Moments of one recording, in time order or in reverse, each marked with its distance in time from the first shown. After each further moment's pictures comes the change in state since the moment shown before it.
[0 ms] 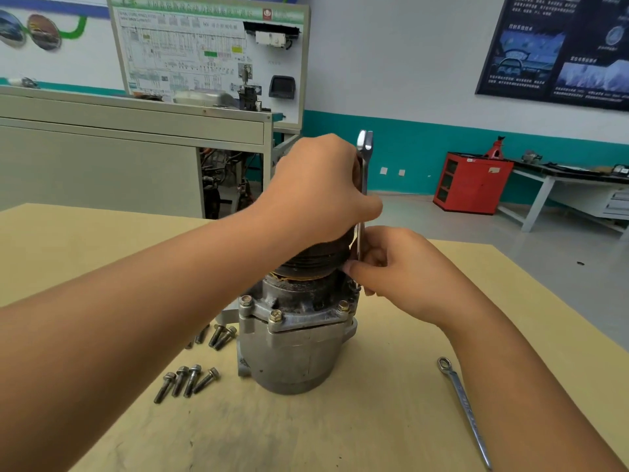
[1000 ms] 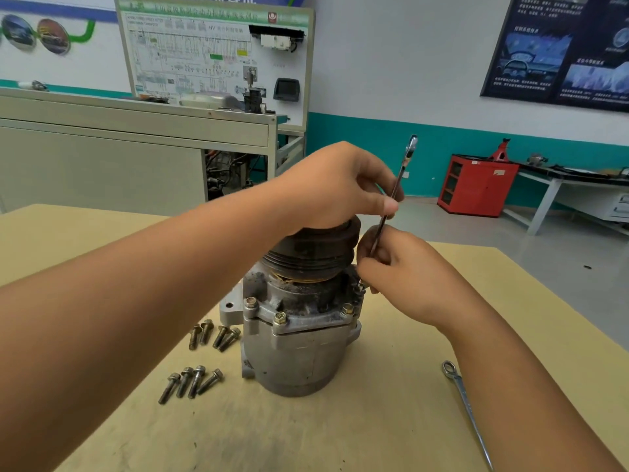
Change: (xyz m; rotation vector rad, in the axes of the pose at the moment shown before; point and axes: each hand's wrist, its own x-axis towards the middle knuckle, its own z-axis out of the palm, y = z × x) left_hand 0.011 -0.001 -0.004 -0.262 -0.348 -0.006; right_hand -0.001 -0.005 0.001 0.043 0.052 0.061
